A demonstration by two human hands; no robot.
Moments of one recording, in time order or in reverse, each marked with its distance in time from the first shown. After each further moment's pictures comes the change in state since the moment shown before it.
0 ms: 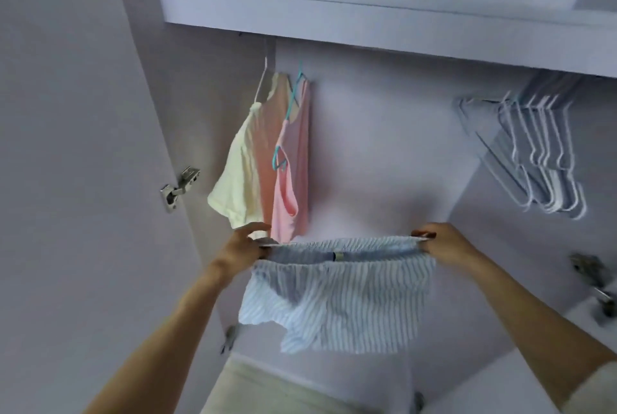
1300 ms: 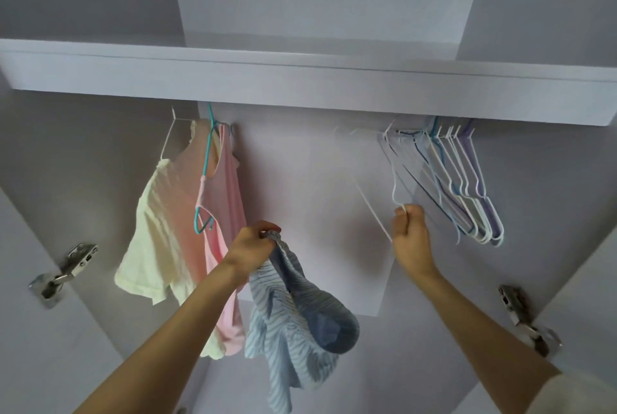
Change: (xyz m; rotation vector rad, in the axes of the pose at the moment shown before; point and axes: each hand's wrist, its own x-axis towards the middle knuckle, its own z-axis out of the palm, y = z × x) left_hand 0.072 0.116 0.140 0.235 0.024 0.264; right_hand 0.043 0.023 -0.063 0.486 0.801 -0.229
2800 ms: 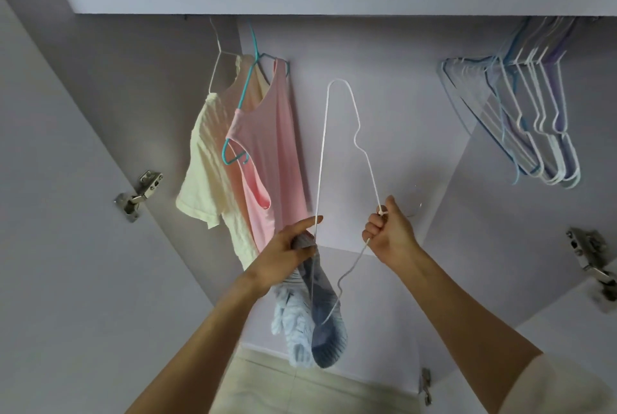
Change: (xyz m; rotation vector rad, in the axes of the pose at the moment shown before) left_hand -0.085 -0.081 -0.009 -0.111 -0.279 0.075; right_hand -0.090 0.000 0.080 1.022 -0.309 1.105
